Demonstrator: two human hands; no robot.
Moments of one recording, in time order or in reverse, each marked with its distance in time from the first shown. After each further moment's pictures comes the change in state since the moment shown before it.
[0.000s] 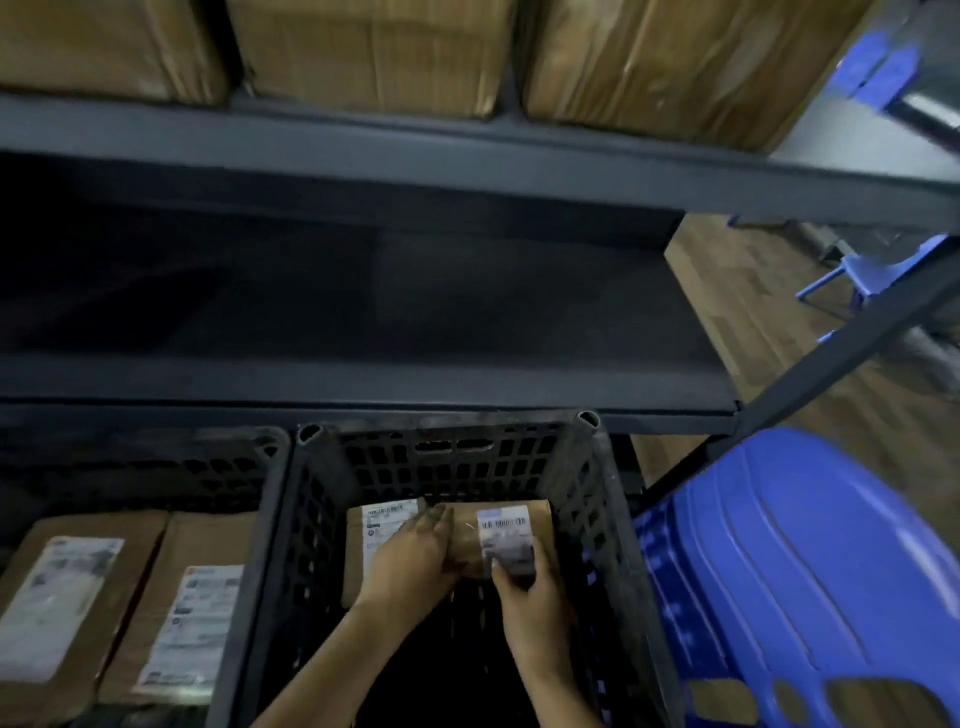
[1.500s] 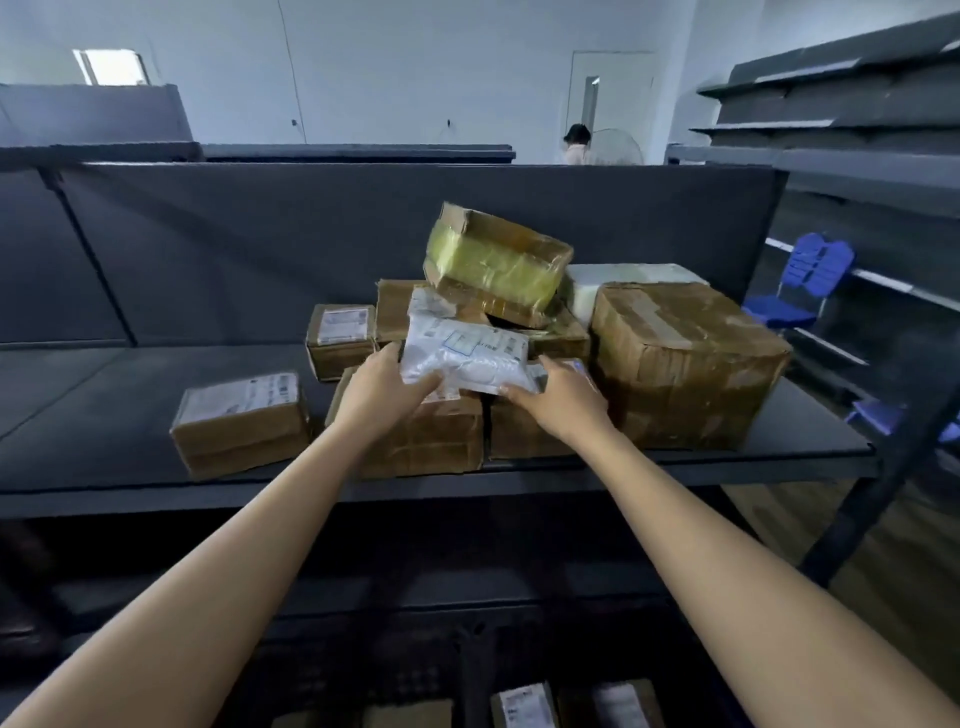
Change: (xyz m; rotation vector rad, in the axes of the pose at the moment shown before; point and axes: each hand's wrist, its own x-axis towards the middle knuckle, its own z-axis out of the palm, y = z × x) left_hand -0.066 -0.014 -0.495 -0.176 0.666 0.012; right_hand -0.100 -0.465 -0.119 -0.341 0.178 -0.742
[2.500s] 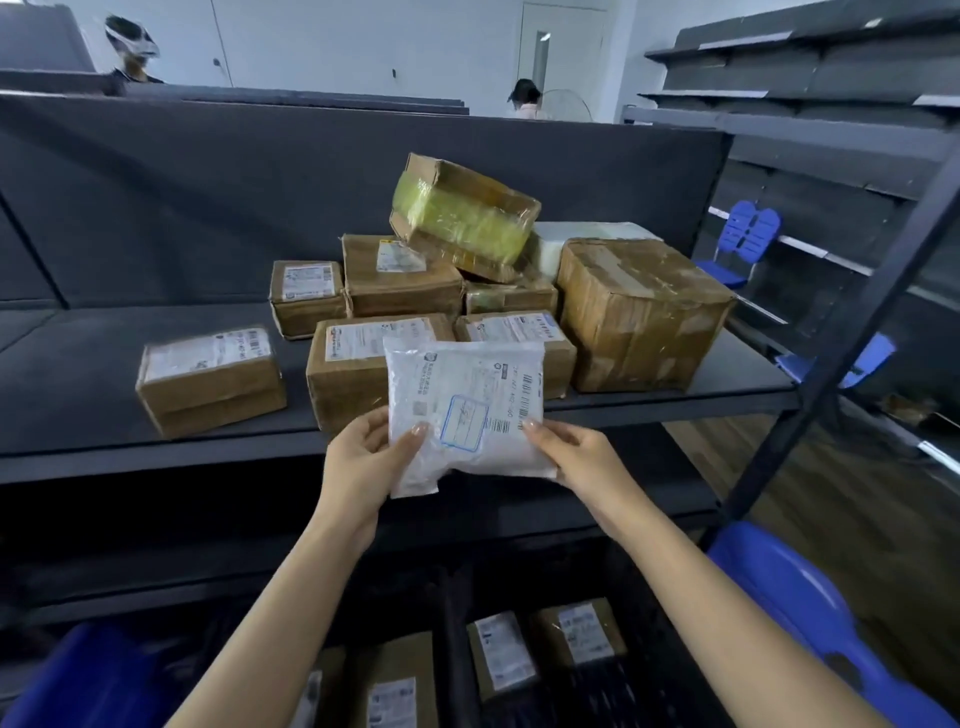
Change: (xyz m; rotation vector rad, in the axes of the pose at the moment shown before) left_hand -0.129 -0.023 0.021 -1.163 -0.133 -0.300; right_hand -0.139 0.027 0.008 0.834 -0.117 0.205
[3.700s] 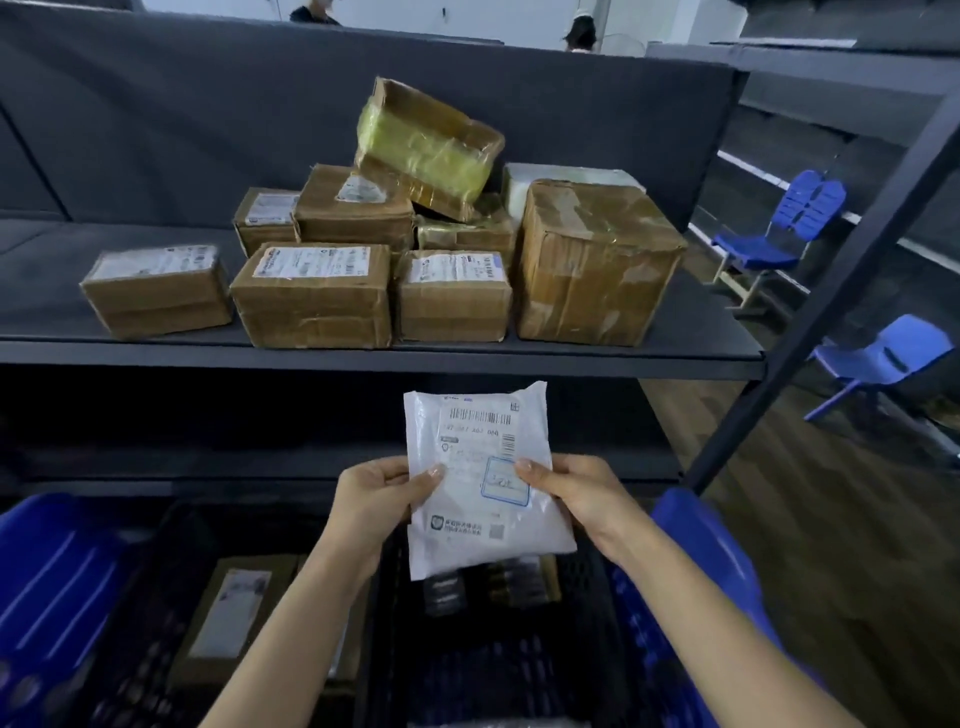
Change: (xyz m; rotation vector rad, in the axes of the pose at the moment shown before) left_hand -0.092 -0.085 0.100 0.047 0.049 -0.227; right_hand -0.052 0.069 -0.115 0.132 -0.245 0.237
